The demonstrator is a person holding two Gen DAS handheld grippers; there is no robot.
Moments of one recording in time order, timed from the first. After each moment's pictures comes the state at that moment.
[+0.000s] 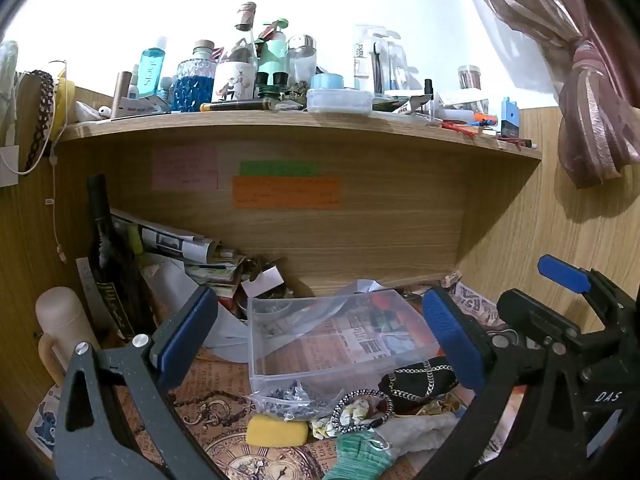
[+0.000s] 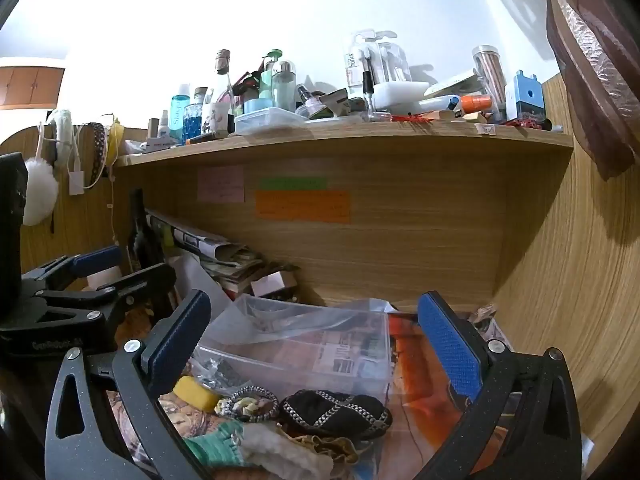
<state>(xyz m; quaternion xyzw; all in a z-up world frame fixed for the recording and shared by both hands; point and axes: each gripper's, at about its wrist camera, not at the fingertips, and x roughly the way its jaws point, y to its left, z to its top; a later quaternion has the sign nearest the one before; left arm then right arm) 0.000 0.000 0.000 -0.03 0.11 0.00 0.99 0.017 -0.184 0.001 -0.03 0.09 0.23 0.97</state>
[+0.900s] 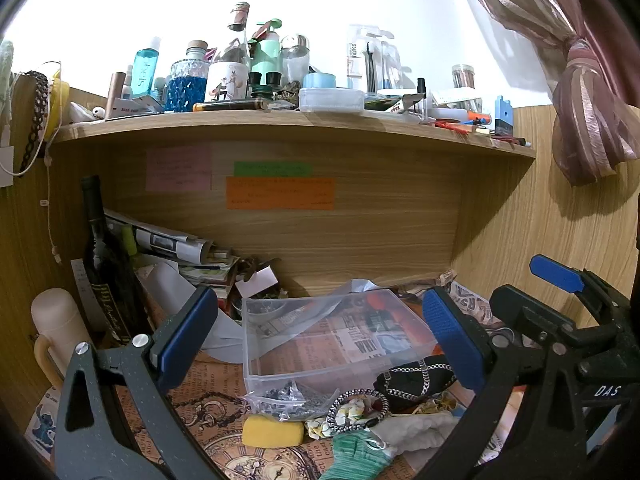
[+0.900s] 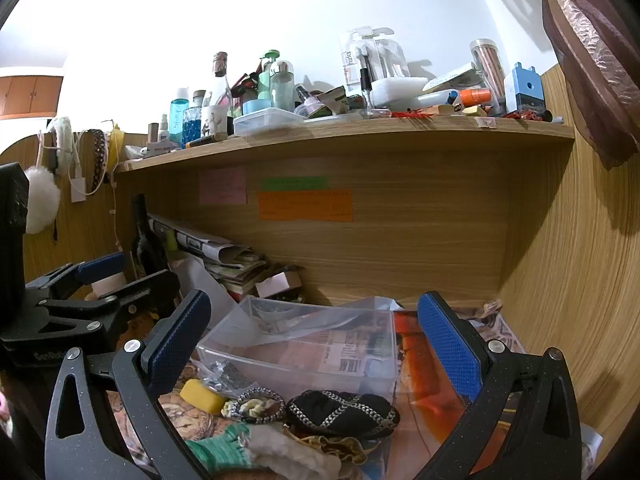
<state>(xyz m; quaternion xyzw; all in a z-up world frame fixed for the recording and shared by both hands) -0.001 -0.006 0.001 -0.02 0.11 0.00 0.99 0.018 -0.184 0.002 -0.02 0.10 0.23 0.97</state>
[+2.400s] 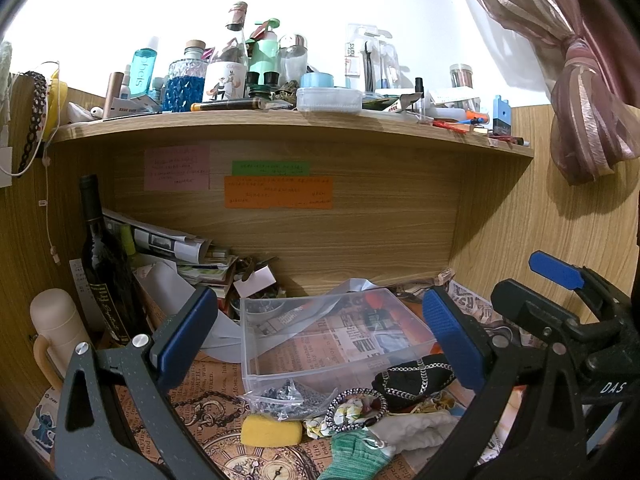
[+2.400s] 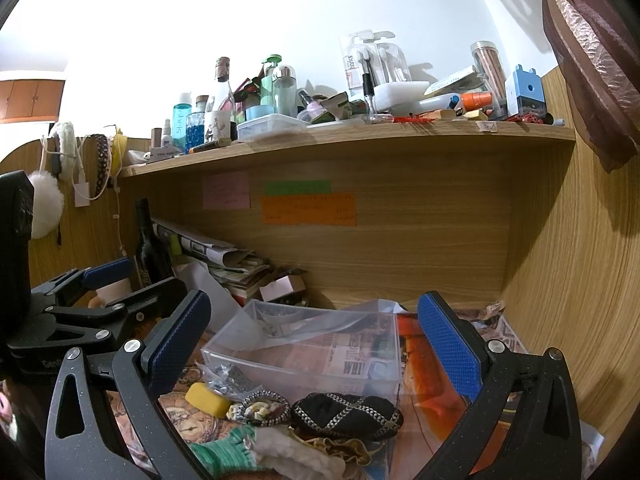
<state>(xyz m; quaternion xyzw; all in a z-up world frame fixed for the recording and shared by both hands) 0.000 -0.007 -0.001 -0.02 0.11 0.00 0.99 0.015 -0.181 0.006 -0.01 0.09 0.23 0.97</state>
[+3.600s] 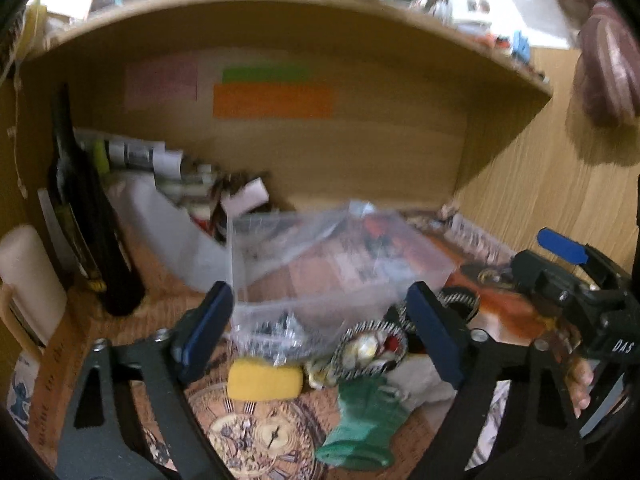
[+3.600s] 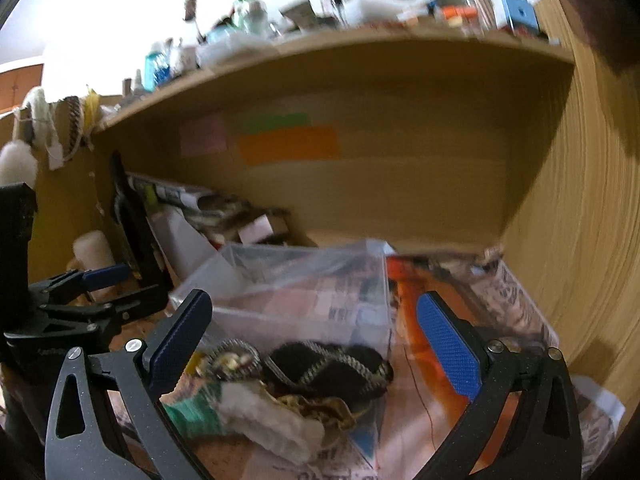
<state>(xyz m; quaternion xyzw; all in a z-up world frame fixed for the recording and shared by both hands) 0.038 0.008 -0.063 -0.04 0.25 -0.03 0.97 0.054 -0.196 -0.039 -0.02 0.19 0.22 0.96</state>
